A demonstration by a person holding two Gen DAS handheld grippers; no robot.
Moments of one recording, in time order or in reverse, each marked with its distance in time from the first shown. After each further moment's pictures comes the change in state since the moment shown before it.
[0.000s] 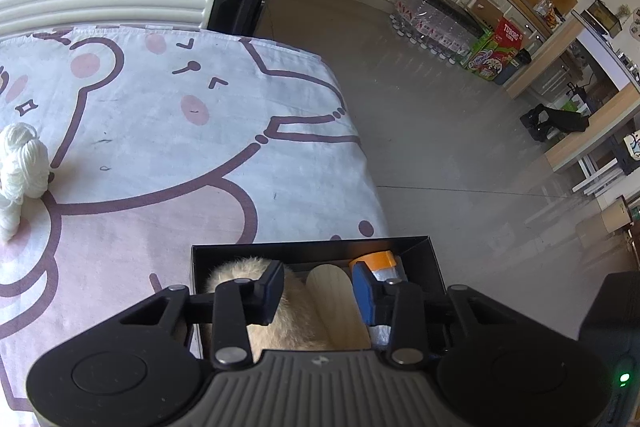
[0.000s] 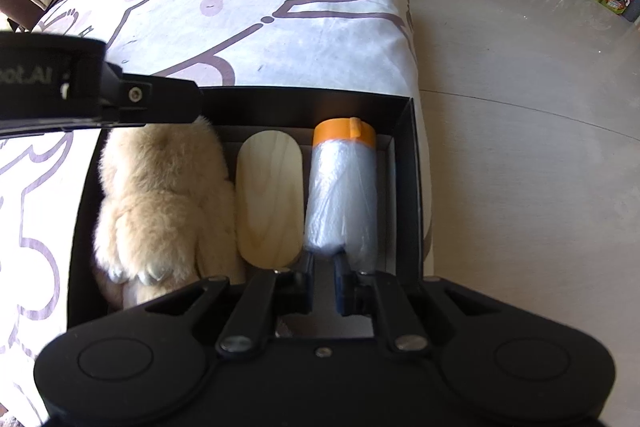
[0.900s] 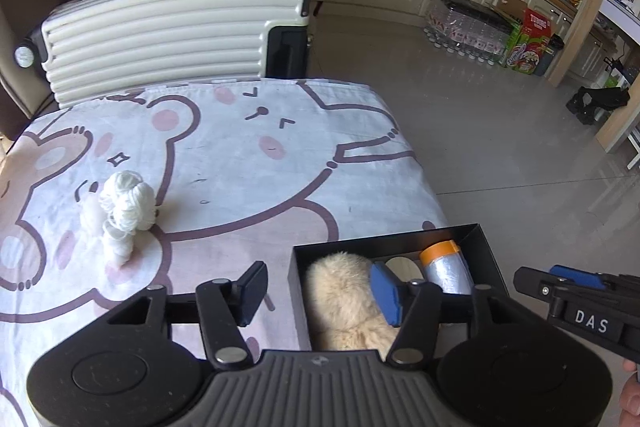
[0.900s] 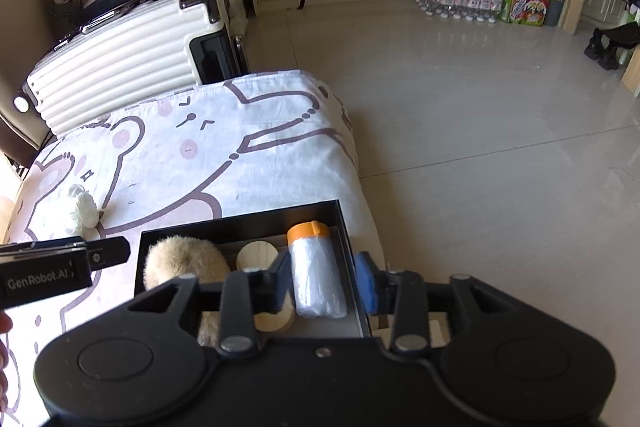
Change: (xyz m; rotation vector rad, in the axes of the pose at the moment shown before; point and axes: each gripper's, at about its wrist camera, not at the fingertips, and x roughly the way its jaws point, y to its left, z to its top) left arm -0.068 -0.002 -0.017 0.119 -0.085 0.238; right arm -0.091 -0.019 -0.017 0.230 -0.331 -0.049
